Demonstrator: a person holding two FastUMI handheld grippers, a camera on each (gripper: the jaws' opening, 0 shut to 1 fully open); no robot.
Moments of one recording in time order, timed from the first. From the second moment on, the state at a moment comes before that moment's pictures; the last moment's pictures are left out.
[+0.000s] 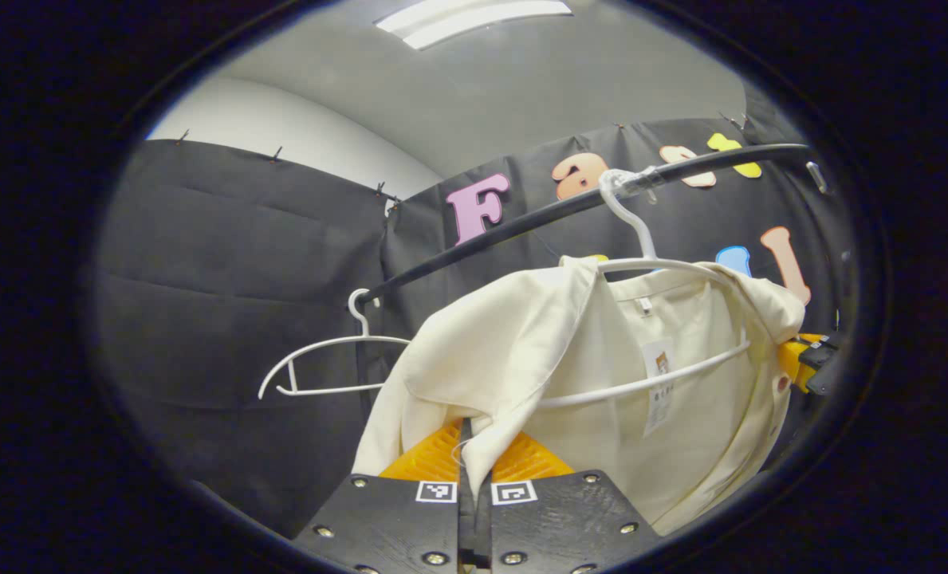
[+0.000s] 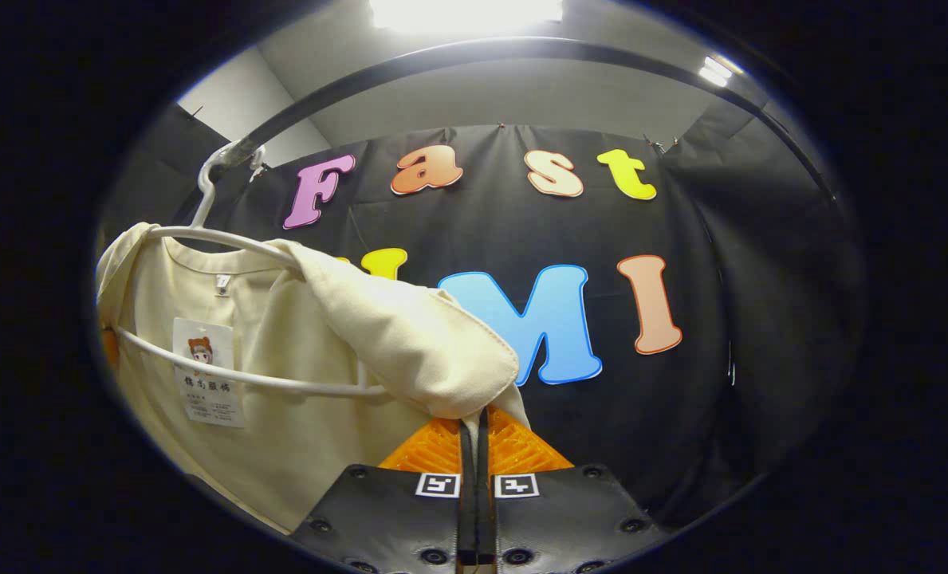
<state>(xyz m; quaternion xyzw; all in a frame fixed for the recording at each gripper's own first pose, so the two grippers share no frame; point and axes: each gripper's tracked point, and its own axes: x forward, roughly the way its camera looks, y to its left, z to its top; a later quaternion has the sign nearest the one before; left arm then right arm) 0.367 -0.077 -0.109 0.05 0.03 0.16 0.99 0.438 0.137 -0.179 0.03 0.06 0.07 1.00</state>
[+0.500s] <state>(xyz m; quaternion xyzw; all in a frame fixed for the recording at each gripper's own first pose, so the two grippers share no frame) 0.346 -0.047 -0.079 0.03 0.03 0.17 0.98 0.469 0.123 -0.141 0.05 0.00 0.05 1.00</state>
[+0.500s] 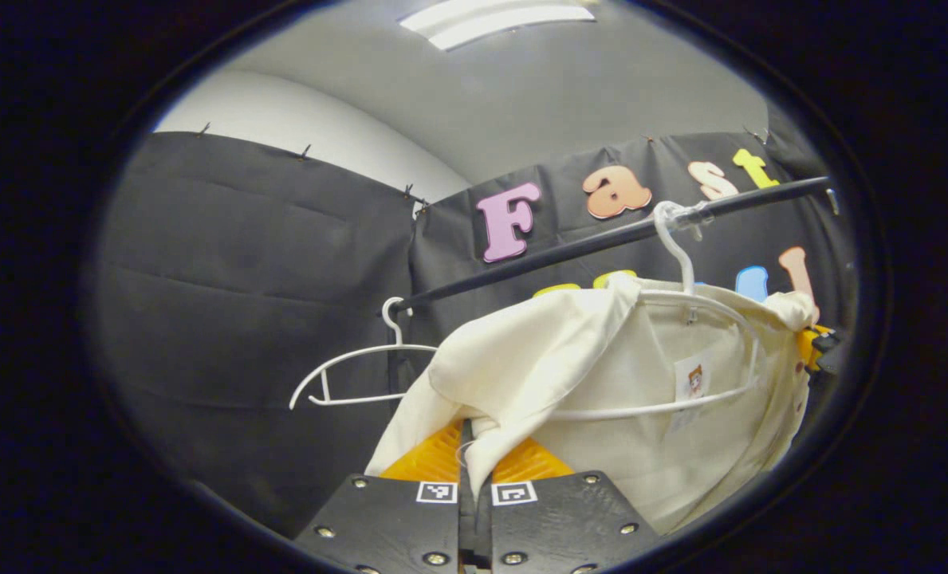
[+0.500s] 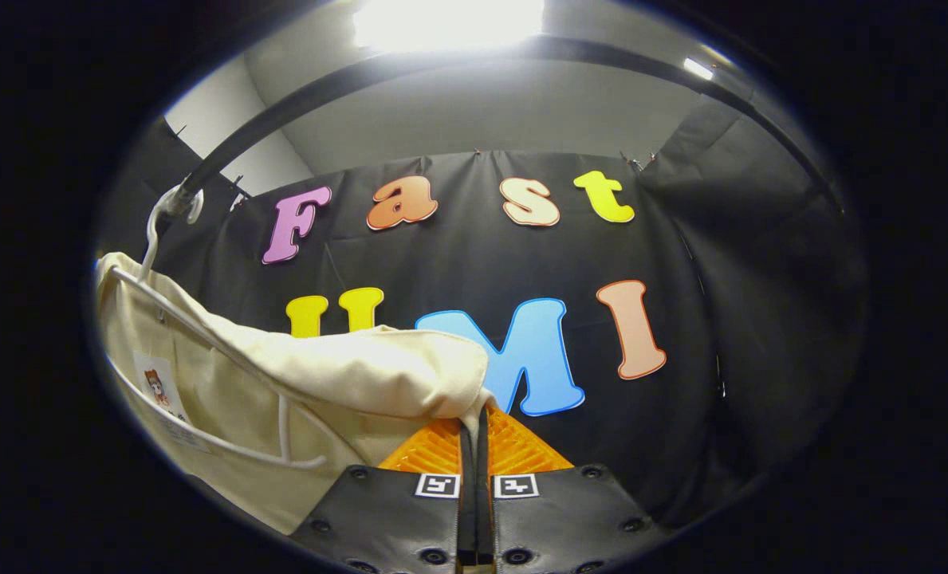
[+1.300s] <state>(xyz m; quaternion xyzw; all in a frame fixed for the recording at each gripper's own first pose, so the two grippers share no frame) 0.236 -0.064 -0.034 0.04 0.05 0.06 1.00 0.454 0.150 -0.140 0.04 0.00 0.08 1.00</state>
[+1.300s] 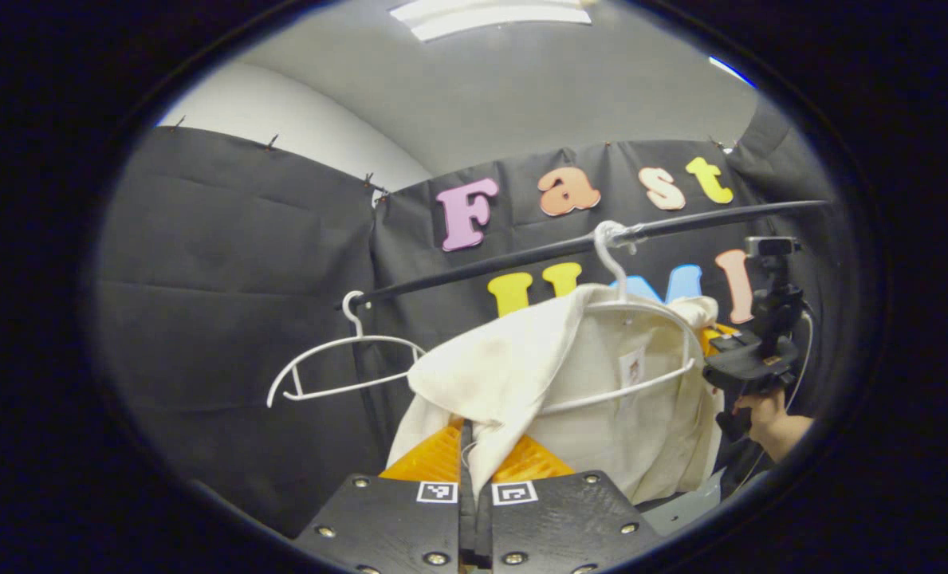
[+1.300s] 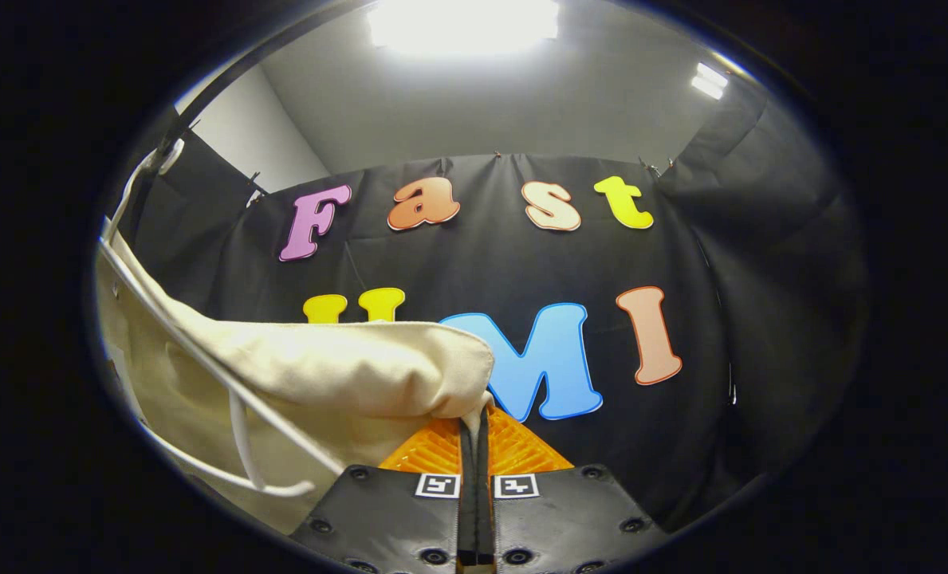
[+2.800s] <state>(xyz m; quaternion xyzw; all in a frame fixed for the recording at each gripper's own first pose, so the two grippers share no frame) 0.295 0.052 -0.126 0.02 0.09 0.13 0.99 0.413 0.177 -0.211 0.01 0.05 0.17 0.98</state>
